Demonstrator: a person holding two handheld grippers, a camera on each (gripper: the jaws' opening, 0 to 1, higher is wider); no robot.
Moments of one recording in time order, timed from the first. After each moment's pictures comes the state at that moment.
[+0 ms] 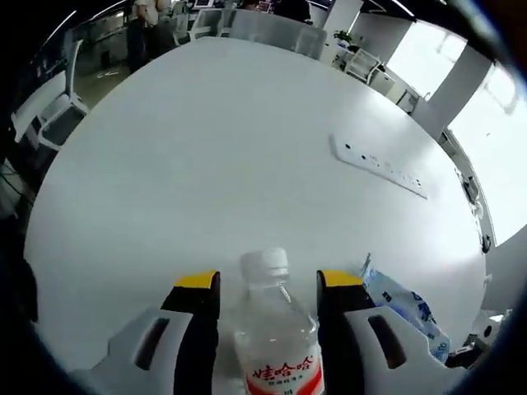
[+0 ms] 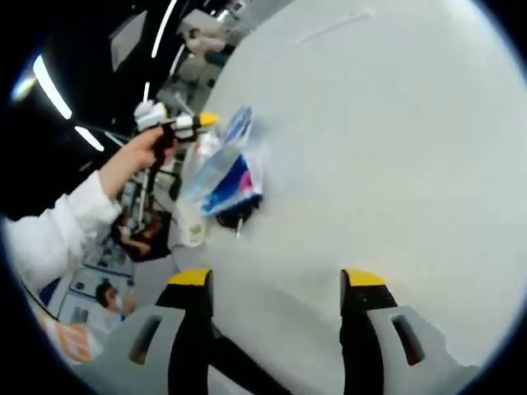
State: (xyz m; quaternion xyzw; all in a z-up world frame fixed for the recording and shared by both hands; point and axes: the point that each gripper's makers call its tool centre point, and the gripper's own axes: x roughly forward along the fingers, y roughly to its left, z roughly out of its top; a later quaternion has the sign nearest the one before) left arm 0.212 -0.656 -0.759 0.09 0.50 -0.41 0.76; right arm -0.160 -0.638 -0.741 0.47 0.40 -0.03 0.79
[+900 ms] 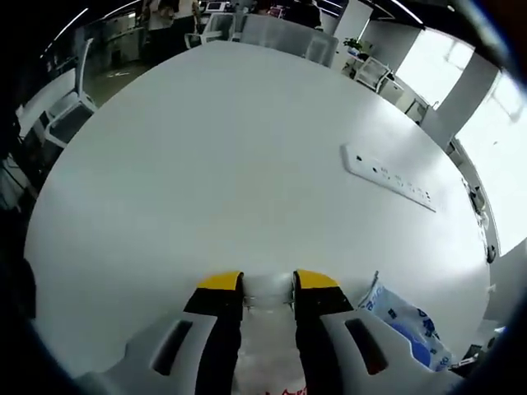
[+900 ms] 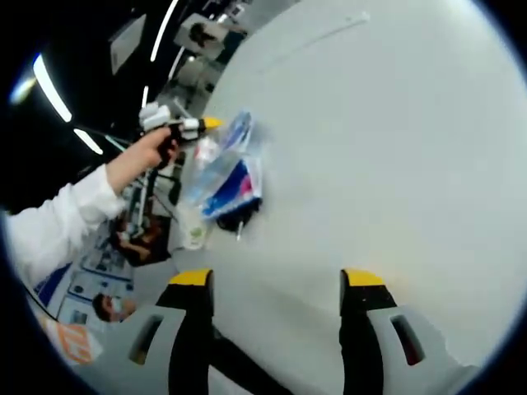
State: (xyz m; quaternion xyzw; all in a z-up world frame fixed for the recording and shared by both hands) left arm 0.212 -0.662 -0.753 0.09 0.48 -0.40 0.77; right arm -0.165 -0.644 -0.738 0.47 0.39 -0.04 0.79
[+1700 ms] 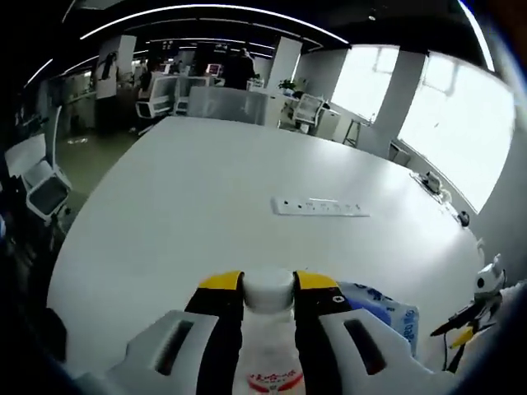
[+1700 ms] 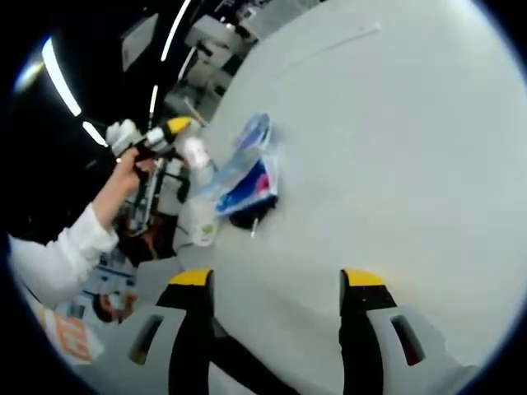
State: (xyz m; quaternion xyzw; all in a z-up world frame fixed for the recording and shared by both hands) left arm 0.177 -0.627 -0.638 0.07 0.31 -0.55 0.77; right arm -0.163 -0.631 -0.723 0.46 0.37 -0.03 0.81
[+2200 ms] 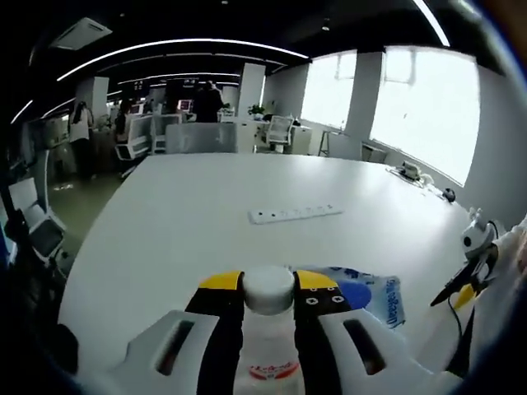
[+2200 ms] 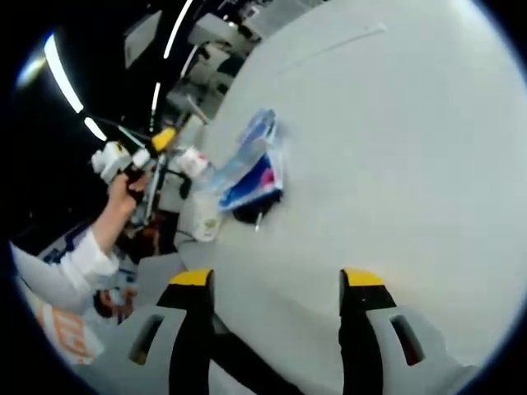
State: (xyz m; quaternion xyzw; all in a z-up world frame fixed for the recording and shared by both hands) left arm 0.145 -0.593 -0.623 0.09 0.22 -0.60 0.76; right arm -0.165 -0.623 -0.721 0.45 0.37 -0.02 0.81
